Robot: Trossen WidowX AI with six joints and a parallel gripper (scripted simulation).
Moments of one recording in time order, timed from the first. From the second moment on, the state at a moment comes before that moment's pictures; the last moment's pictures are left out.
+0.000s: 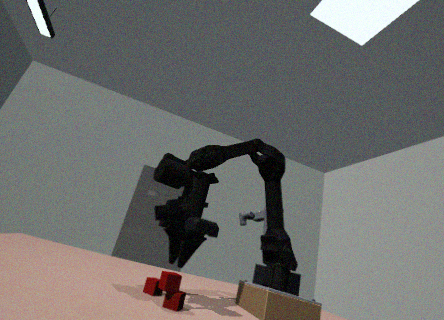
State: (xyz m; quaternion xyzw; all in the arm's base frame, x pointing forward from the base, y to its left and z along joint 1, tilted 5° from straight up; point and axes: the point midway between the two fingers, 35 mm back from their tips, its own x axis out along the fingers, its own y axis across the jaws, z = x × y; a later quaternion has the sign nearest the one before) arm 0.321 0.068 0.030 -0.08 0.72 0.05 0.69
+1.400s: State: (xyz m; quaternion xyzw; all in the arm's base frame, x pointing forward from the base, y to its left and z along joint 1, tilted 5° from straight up) arm 0.331 -0.039 0.016 -0.24 0.68 0.21 0.66
